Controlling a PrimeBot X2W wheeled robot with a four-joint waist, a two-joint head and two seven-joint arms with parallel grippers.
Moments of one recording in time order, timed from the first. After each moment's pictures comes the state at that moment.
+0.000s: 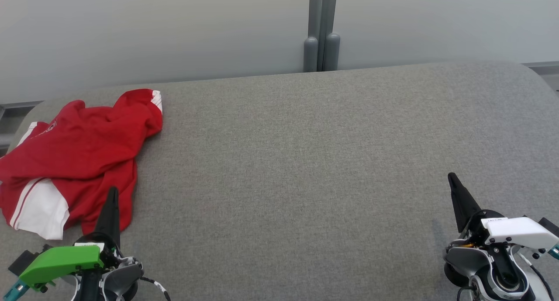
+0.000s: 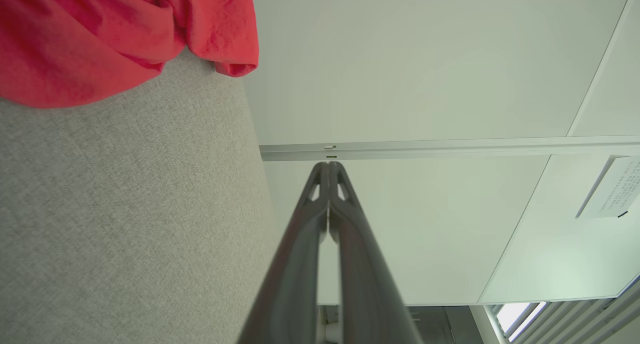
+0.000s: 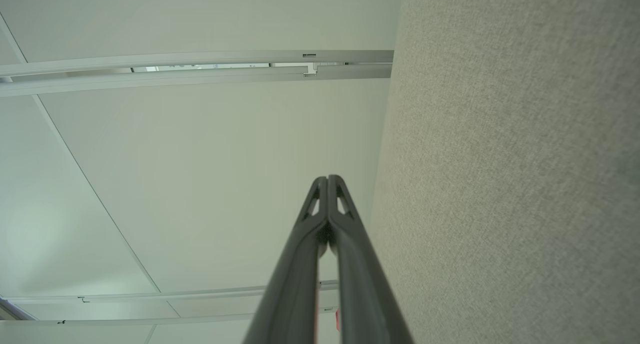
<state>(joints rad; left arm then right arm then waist) -0.11 0.05 0.13 0.25 -1.61 -0.13 0.12 -0.12 -0.05 -0.10 0.26 1.61 0.13 0.11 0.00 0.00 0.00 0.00</state>
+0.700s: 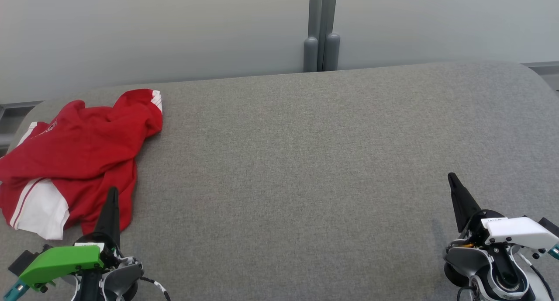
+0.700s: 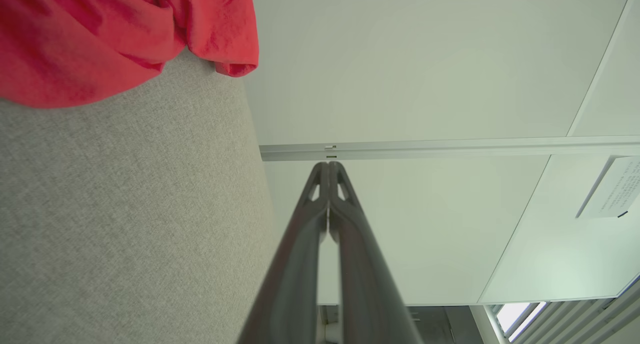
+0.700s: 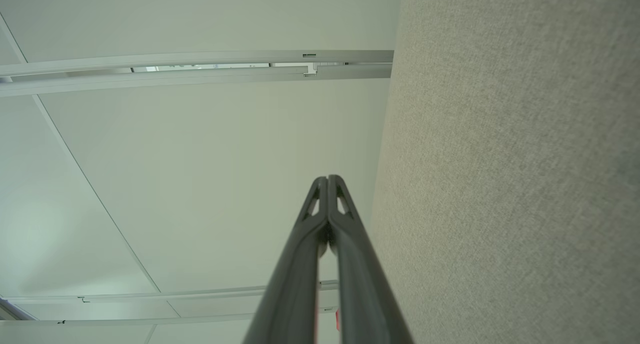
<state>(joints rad) -0.11 0.05 0.13 0.25 -1.61 -0.13 0.12 -0.12 -0.05 -0.10 0.26 1.61 0.13 0.11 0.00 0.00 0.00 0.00</state>
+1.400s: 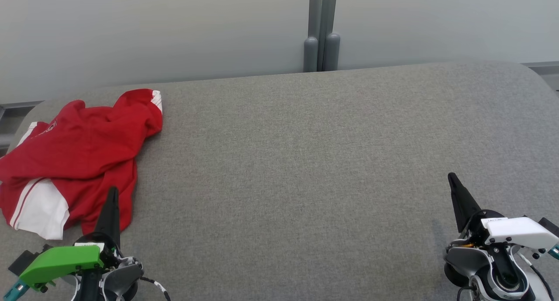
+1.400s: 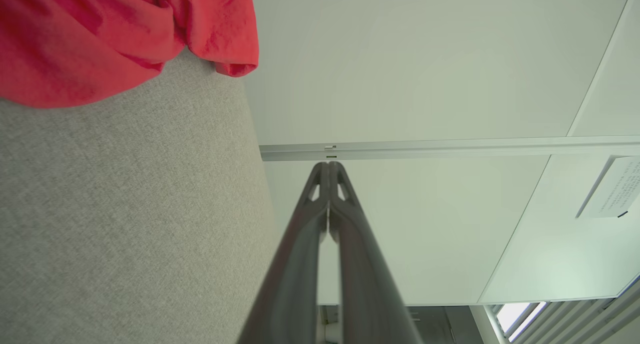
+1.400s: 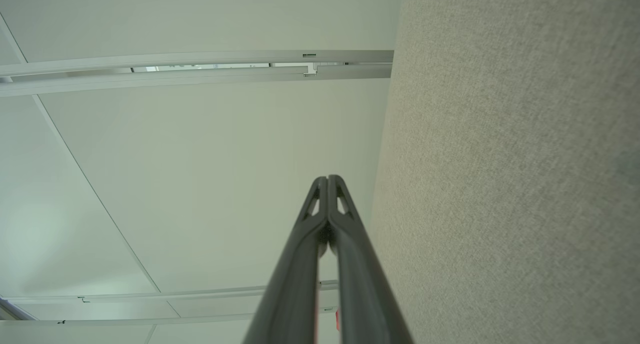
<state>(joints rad) -0.11 0.05 0.13 0.25 -1.61 -0.13 0.12 -0.12 -0.05 -0.10 0.26 1.61 0.13 0.11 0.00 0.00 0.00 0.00</state>
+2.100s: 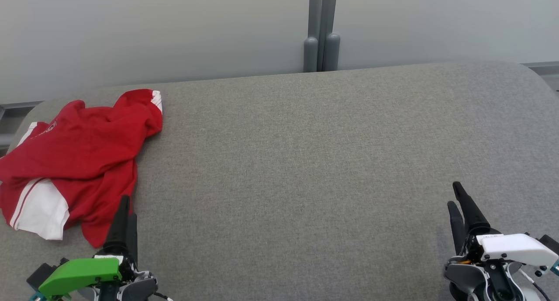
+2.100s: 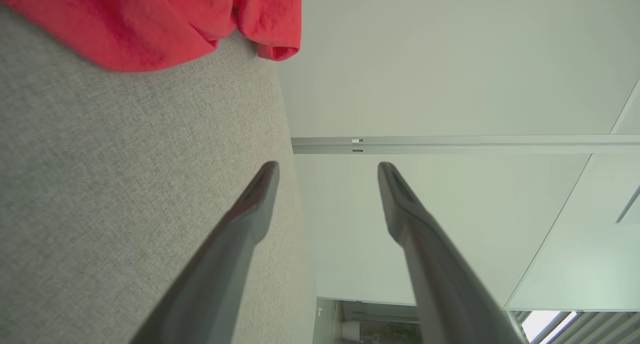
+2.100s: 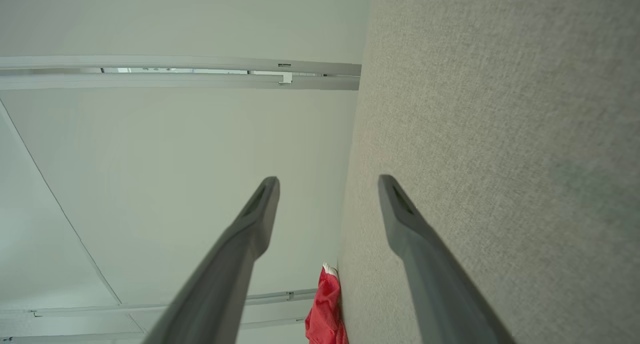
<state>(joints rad) -0.06 0.04 0.08 0.28 -1.59 -0.13 0.07 -0.06 -0.04 -0.10 0.26 1.55 0.13 0.06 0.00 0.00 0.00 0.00</state>
